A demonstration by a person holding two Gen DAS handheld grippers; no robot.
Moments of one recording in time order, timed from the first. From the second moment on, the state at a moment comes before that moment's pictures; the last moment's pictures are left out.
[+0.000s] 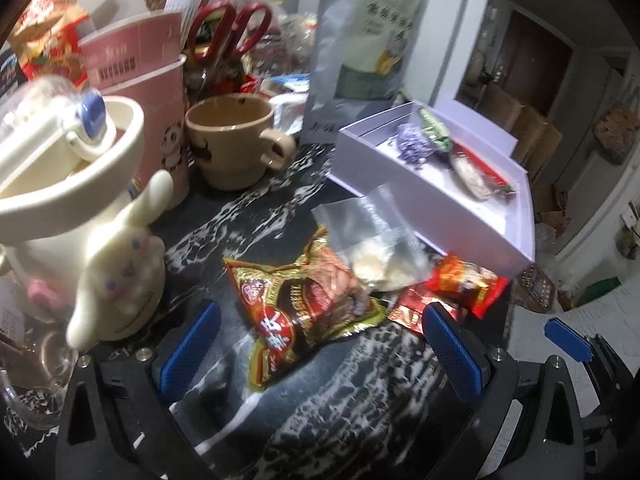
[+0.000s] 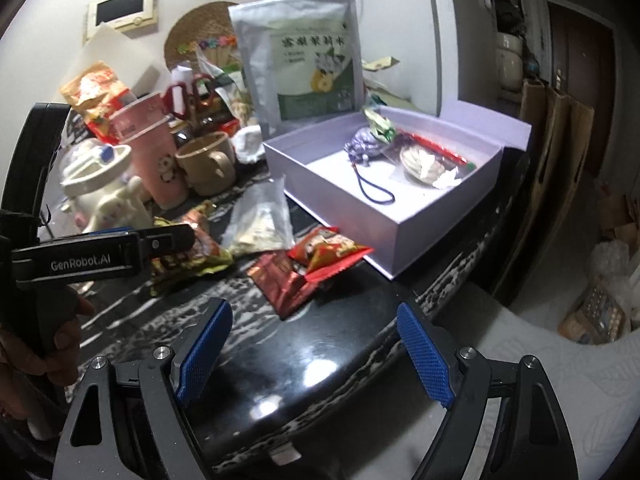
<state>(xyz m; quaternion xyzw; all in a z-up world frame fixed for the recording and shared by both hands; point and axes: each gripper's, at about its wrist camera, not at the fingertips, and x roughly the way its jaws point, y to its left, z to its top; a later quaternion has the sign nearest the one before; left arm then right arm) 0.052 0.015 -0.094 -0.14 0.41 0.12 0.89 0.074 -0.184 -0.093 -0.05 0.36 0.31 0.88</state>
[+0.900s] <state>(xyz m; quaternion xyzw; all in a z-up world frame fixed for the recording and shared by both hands) 0.081 0.033 -0.126 -0.16 0.44 0.10 0.88 0.138 -0.168 -0.118 0.00 0.39 0.34 0.85</state>
